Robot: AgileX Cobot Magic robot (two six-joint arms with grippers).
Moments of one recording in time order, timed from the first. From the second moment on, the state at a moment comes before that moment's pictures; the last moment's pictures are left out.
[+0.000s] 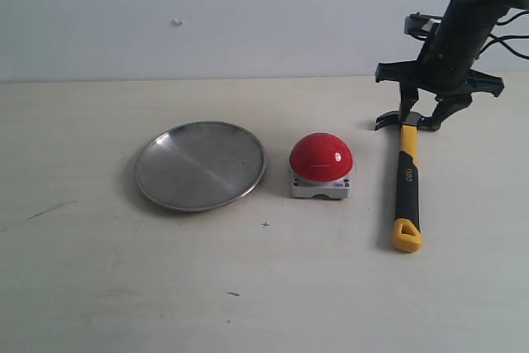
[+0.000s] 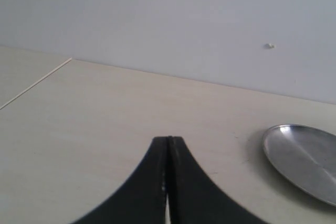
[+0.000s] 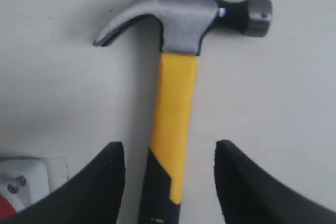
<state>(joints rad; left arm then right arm) 0.02 0.01 0.00 0.39 0.22 -0.50 -0.06 2.29 -1.91 0.05 1.11 0.22</state>
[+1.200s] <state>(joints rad) 0.02 0.01 0.00 0.39 0.22 -0.50 -0.06 2.46 -2.07 0.00 1.11 0.43</state>
